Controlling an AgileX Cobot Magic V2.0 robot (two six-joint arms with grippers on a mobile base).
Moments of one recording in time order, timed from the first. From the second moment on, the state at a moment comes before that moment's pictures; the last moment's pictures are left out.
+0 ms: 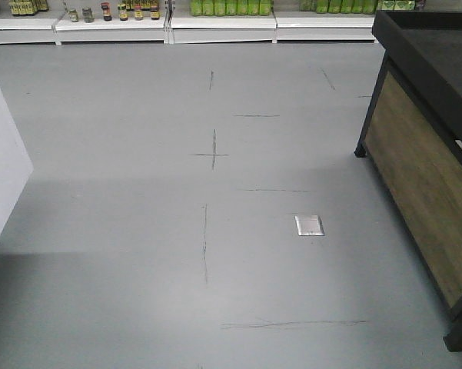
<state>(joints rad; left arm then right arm) -0.03 -0.01 0.03 0.13 0.09 -0.27 0.00 -0.01 0.03 -0.07 0.07 0.01</state>
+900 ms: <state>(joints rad) -0.03 -0.01 0.03 0.13 0.09 -0.27 0.00 -0.01 0.03 -0.07 0.07 0.01</state>
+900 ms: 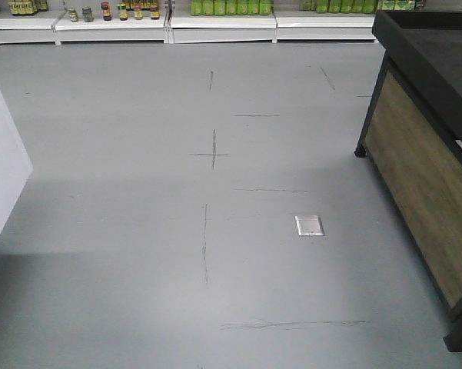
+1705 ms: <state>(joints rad) -0.03 -0.01 0.03 0.13 0.09 -0.27 0.00 -0.01 0.03 -0.07 0.07 0.01</state>
